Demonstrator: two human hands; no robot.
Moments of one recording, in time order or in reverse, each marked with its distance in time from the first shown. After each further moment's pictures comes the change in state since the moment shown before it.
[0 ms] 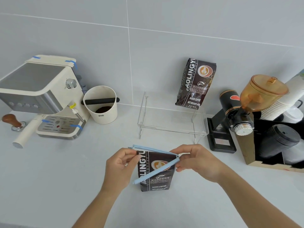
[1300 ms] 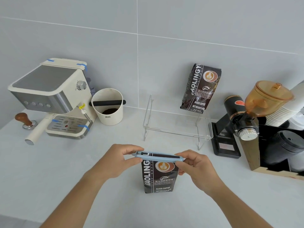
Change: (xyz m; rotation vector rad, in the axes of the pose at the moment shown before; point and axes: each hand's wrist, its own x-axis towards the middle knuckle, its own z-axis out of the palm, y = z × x) left_hand 0.031 0.024 -0.043 0.499 -0.435 0.110; right_hand -0.001 0.028 0.031 0.050 0.329 -0.296
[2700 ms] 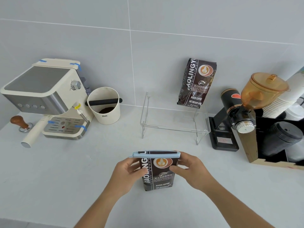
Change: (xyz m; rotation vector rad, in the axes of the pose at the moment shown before) left_hand -0.020 -0.027 0.068 -0.628 0.093 -0.231; right_hand 0.007 0.041 -0.008 -0.363 -0.080 0.047
